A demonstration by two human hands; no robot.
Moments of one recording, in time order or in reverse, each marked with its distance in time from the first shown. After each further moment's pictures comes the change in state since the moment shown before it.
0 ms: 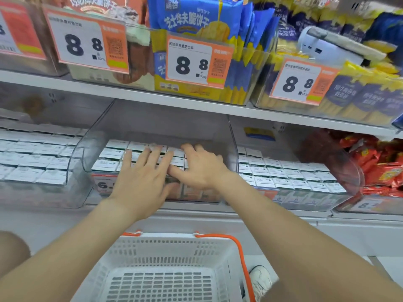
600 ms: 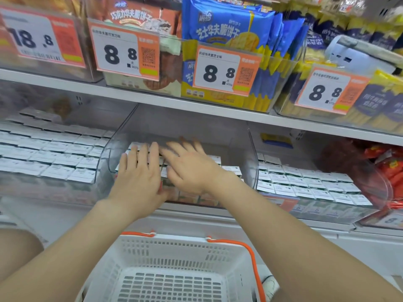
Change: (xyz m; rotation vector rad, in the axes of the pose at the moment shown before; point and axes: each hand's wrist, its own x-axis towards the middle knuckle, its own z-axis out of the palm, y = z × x) left_hand -0.017 -0.039 0.005 -0.102 -0.044 -0.201; right_hand 0.022 -0.050 0.013 -0.191 0.132 -0.458
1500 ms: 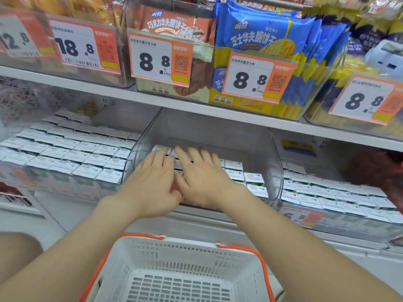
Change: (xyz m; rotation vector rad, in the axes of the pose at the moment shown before) left_hand -0.005 -0.024 -0.032 -0.252 -0.164 0.054; right_hand 0.004 -0.034 0.003 -0.012 -0.055 0.147
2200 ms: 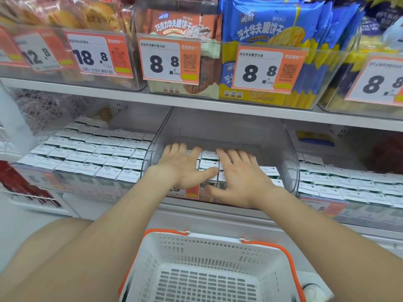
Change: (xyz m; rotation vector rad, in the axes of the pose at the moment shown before) left_hand 0.059 0.008 -0.001 0.175 -0.226 -0.077; right_hand -0.030 0.049 0.012 -0.090 0.043 0.058
